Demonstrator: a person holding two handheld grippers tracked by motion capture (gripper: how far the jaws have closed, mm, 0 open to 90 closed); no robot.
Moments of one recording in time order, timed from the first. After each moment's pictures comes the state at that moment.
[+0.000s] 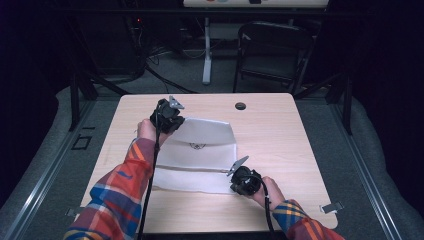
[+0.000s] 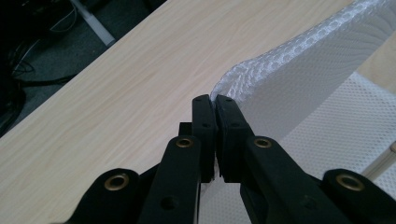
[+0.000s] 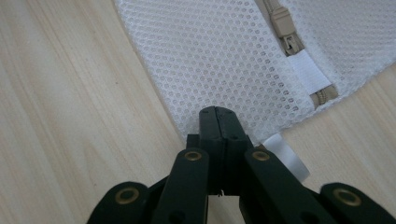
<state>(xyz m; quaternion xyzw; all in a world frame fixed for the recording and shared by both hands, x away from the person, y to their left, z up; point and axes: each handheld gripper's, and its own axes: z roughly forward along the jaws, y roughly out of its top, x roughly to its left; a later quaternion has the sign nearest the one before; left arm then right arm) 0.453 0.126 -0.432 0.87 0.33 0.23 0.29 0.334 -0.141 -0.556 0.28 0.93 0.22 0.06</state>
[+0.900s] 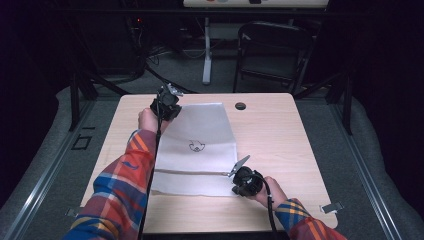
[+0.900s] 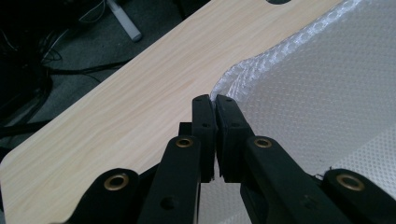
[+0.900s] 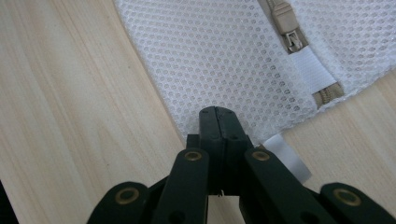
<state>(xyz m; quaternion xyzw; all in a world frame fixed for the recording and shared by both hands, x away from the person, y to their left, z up) 0.495 0.128 -0.431 0.85 0.38 0.25 0.27 0.333 -0.145 -0.555 0.28 0.93 0.22 0.03</state>
